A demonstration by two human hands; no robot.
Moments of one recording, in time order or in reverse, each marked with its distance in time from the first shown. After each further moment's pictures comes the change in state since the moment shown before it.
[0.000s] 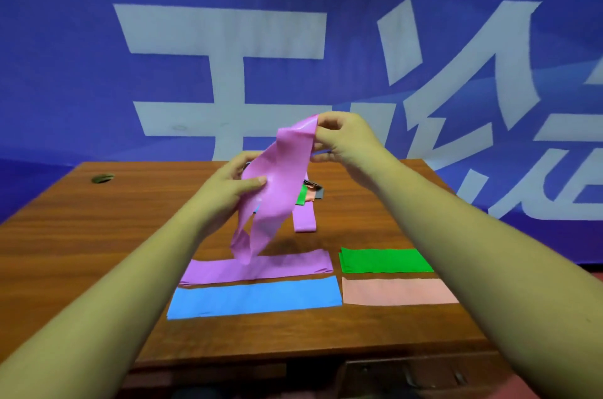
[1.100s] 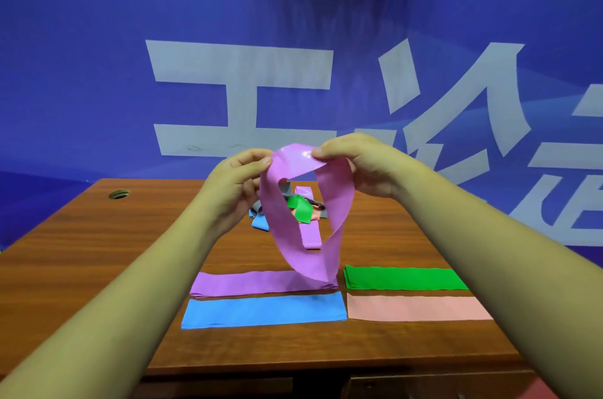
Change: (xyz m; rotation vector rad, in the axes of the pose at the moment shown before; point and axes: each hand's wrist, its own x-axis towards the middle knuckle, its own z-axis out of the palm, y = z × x) left_hand -0.030 0.062 0.010 -0.250 0.039 0.120; right_hand -0.035 -0.054 -0.012 0.173 -0.279 0.213
